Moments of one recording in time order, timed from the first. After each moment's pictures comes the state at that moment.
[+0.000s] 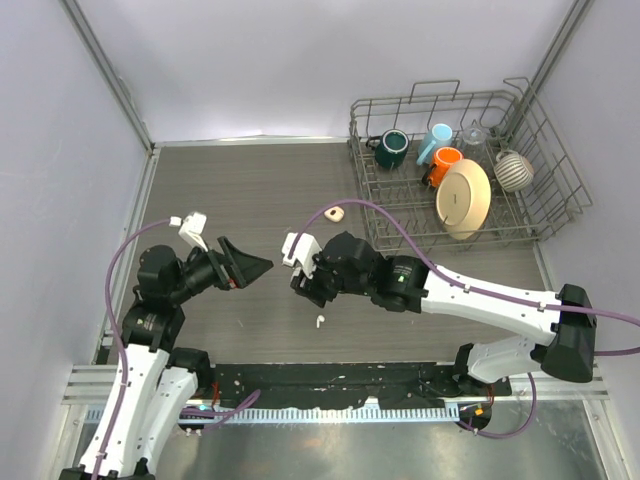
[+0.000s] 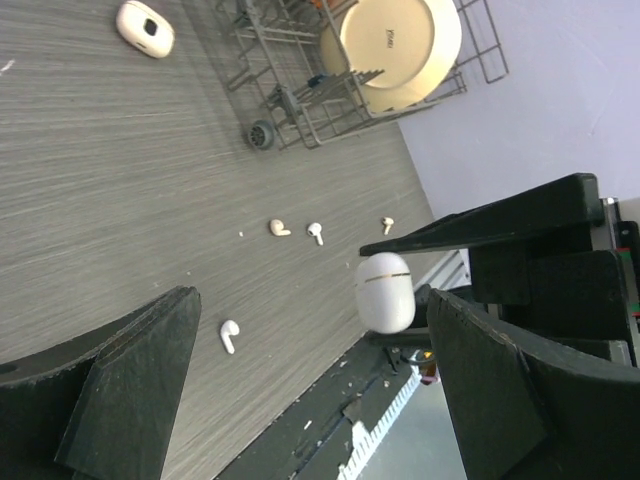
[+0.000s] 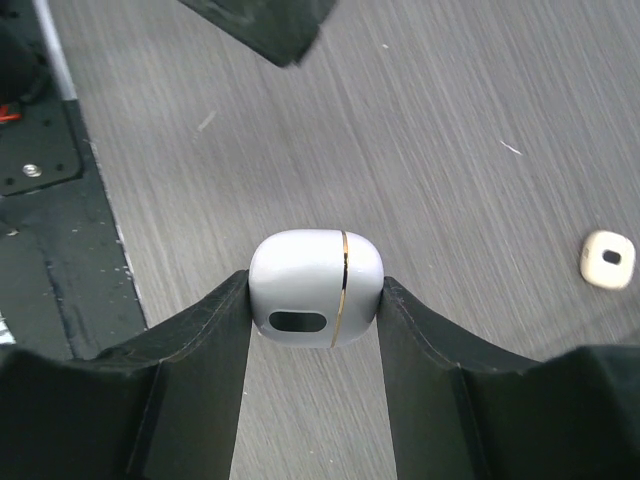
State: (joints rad) left arm -0.14 0.54 0.61 -0.34 0.64 -0.68; right arm 1.16 1.32 1.12 -0.33 0.04 -0.16
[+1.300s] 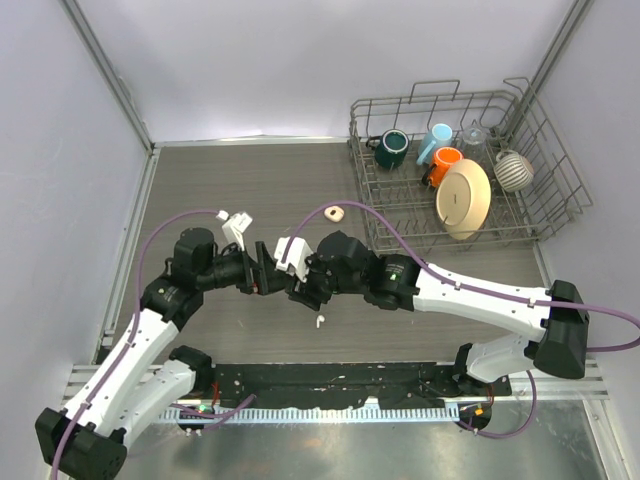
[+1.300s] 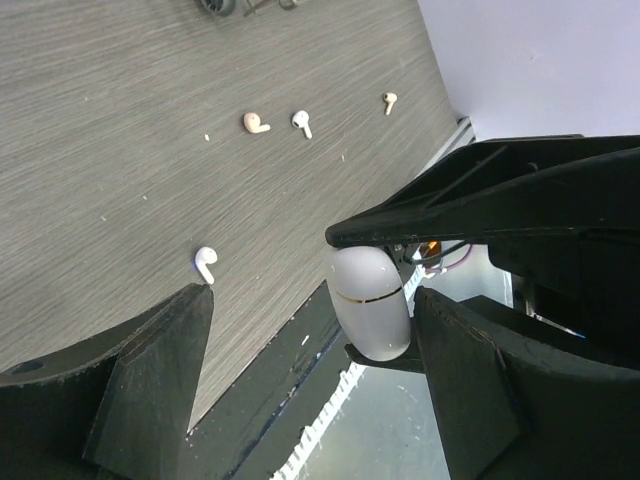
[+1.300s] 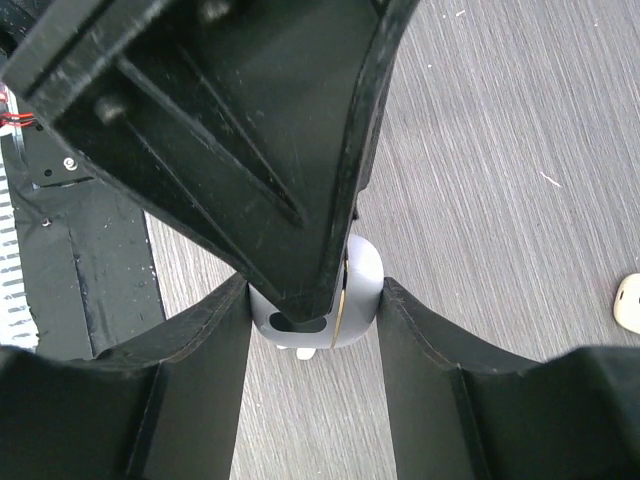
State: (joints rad) left arm -0.39 0.76 0.68 -0.39 0.65 -0.59; right arm 1.16 1.36 1.14 -0.31 -0.08 -0.19
